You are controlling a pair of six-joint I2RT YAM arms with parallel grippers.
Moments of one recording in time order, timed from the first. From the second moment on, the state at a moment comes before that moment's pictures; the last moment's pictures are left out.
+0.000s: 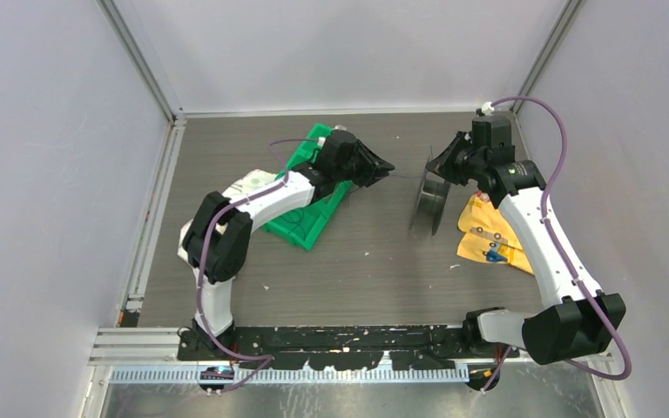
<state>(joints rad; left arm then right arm) -0.71 1.93 1.47 0.01 0.14 -1.36 0.17 1.25 1.28 -0.67 -0.11 0.68</state>
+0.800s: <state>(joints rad) -0.70 1.81 1.43 0.03 0.09 -1.32 0.17 1.25 1.26 -0.67 -0.11 0.68</state>
